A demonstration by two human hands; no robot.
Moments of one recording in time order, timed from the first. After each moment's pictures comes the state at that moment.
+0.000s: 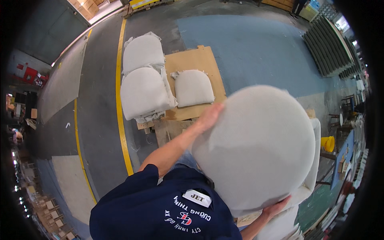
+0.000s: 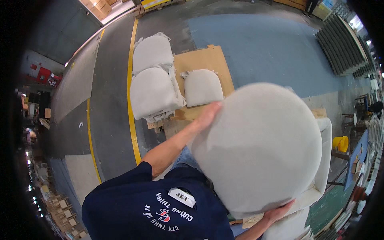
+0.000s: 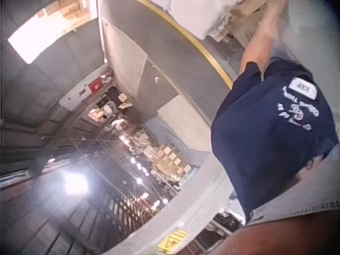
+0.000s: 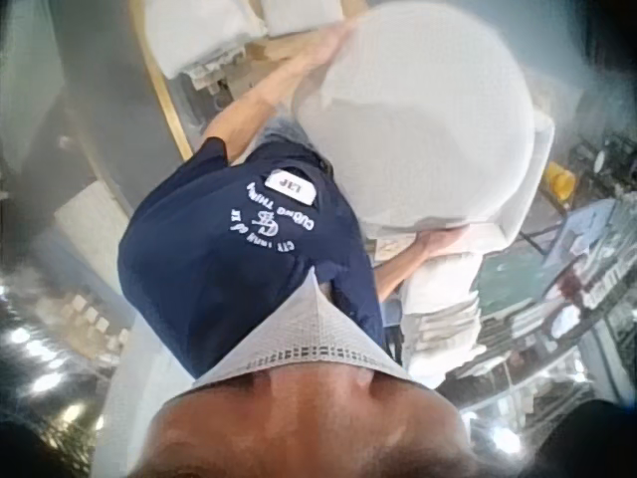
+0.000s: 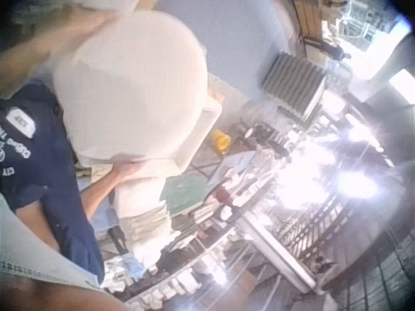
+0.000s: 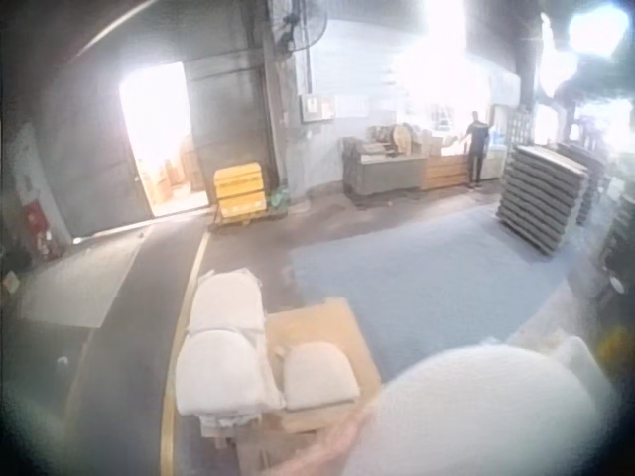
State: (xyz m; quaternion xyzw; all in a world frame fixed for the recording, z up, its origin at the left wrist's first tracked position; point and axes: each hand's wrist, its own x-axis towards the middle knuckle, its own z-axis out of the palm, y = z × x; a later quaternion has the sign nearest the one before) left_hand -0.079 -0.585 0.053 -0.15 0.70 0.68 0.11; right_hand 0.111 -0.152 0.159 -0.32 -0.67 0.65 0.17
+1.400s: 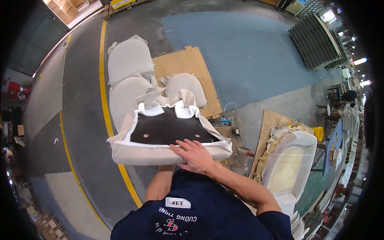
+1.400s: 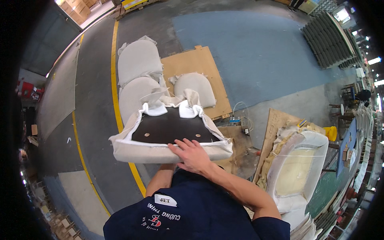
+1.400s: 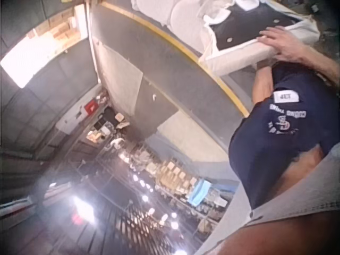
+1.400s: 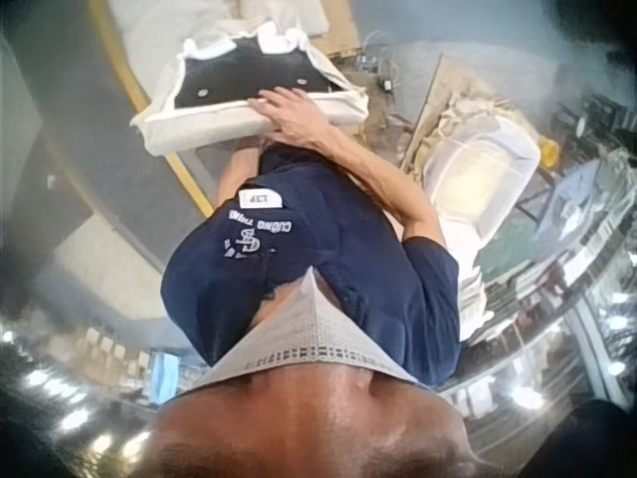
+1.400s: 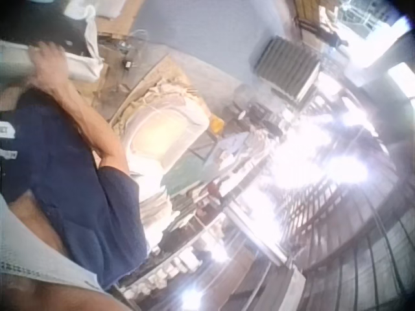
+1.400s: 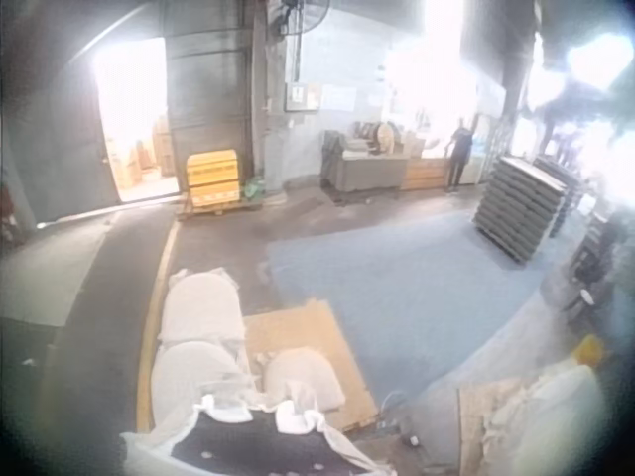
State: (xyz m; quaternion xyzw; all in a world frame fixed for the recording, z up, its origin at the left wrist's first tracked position) left_hand 0.093 -0.748 -0.174 -0.51 0.19 0.84 0.02; right_hand -0.037 -0.613 0.068 0.50 -0.80 0.19 -0.26
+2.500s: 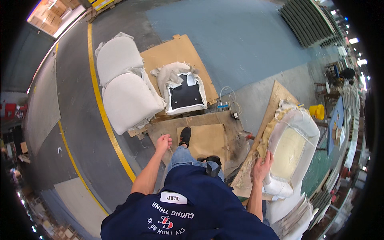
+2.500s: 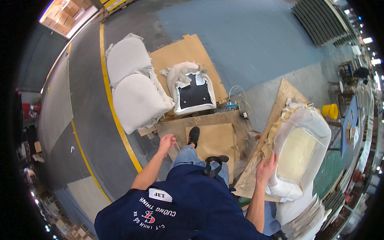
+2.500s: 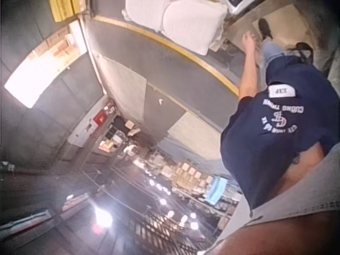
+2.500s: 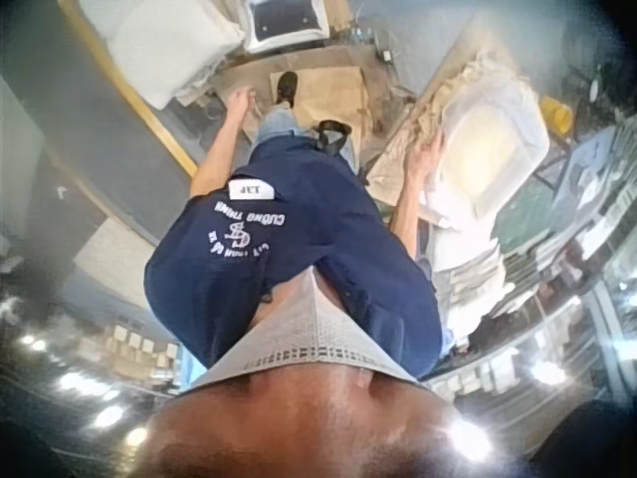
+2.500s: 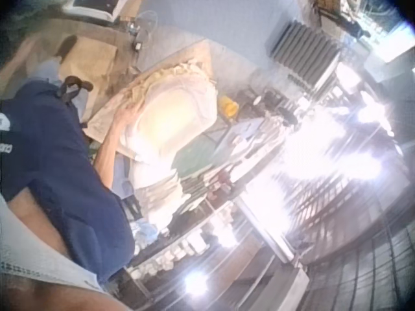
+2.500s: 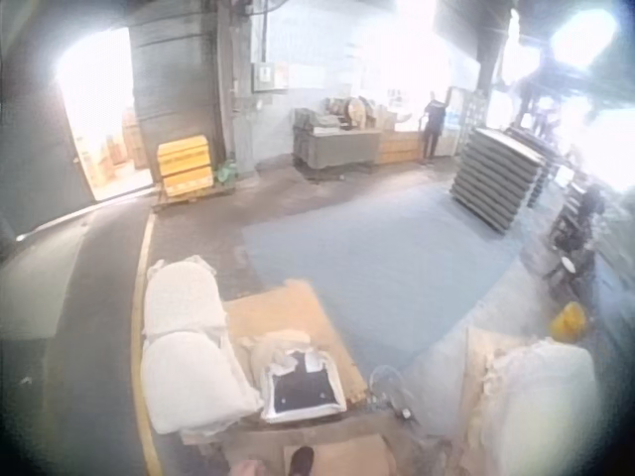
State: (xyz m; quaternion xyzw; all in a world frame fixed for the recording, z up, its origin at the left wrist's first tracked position) left_hand 0.122 -0.783 -0.243 -0.46 0.55 0.68 0.18; right_hand 0.098 -0.290 -0.059 -0.11 -0.97 0.17 0.10
